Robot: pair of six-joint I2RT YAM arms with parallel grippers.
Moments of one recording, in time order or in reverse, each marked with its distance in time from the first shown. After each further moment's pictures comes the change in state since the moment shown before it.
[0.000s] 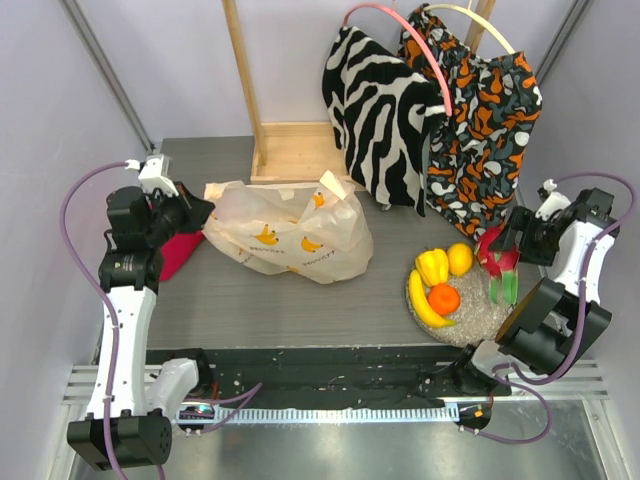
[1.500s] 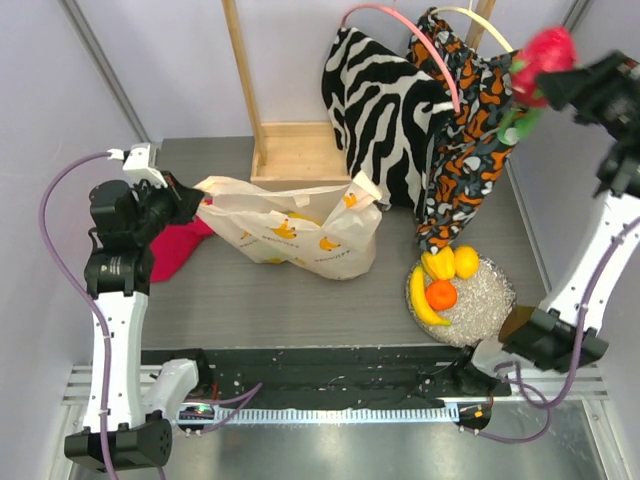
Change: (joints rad) left arm 0.000 -0.007 0.140 -0.067 -0.041 0.031; right arm 0.146 0.060 0.783 0.612 -0.360 0.813
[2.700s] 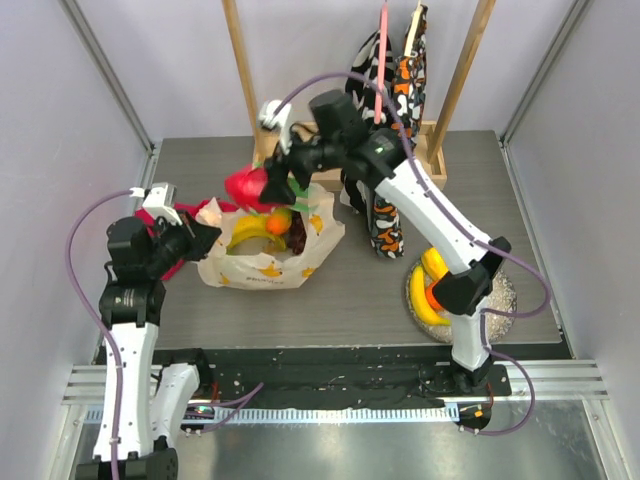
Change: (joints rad) left arm 0.000 -0.210 -0.265 -0.030 0.118 -0.034; right arm 1.317 0.519 0.385 -0.508 0.327 -0.830
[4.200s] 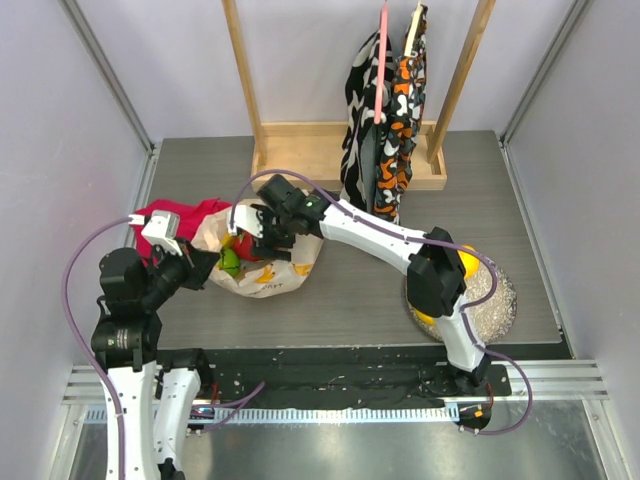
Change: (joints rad) left arm 0.000 -0.179 0.006 -0.204 0.021 0.101; right arm 0.135 0.122 -0.400 0.154 0.307 -0.362
